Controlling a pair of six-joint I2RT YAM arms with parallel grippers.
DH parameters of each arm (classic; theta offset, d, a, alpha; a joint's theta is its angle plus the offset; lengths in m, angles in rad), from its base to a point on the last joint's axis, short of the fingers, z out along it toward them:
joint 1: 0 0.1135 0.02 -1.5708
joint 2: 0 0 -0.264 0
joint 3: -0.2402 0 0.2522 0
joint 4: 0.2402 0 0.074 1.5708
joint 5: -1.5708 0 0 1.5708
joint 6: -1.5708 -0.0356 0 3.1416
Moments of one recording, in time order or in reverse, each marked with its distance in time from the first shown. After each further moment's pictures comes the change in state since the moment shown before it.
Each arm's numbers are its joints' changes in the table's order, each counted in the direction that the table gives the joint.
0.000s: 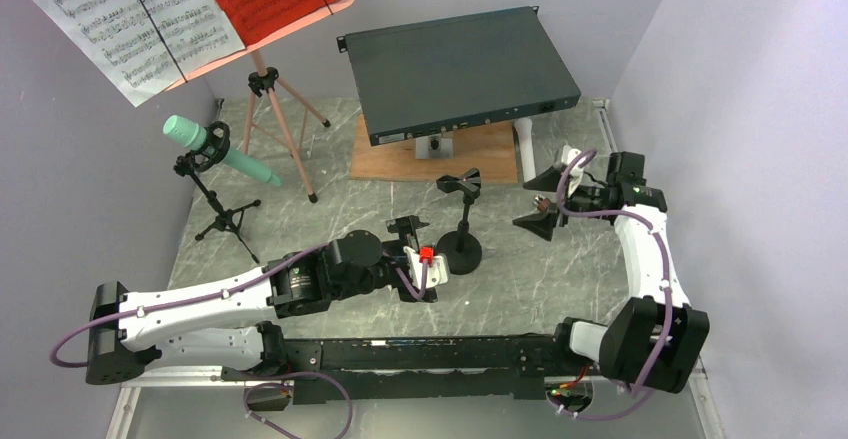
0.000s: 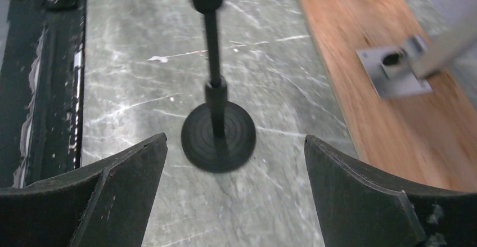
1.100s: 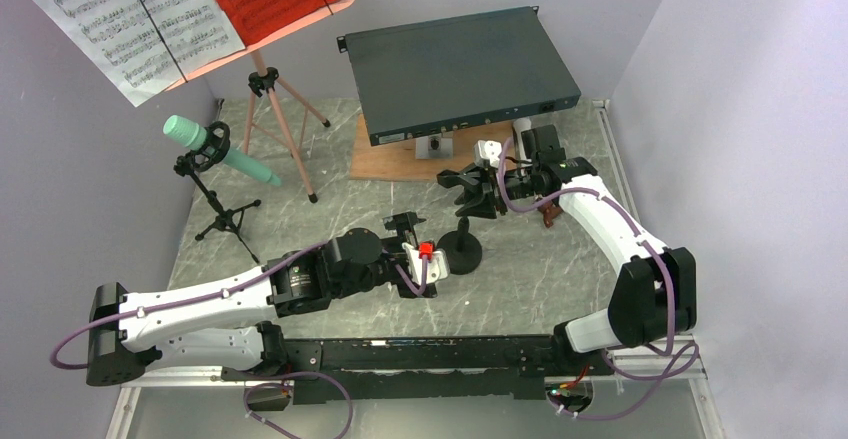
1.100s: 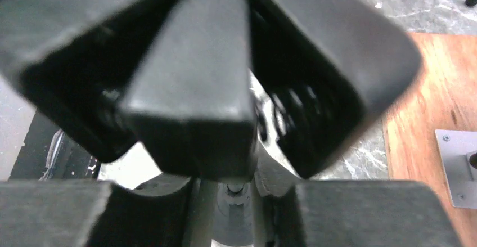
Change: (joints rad) left arm 0.015 0.000 0.000 0.000 0.021 -0.003; right arm 0.416 0.238 -0.148 -0.239 -0.084 -0.238
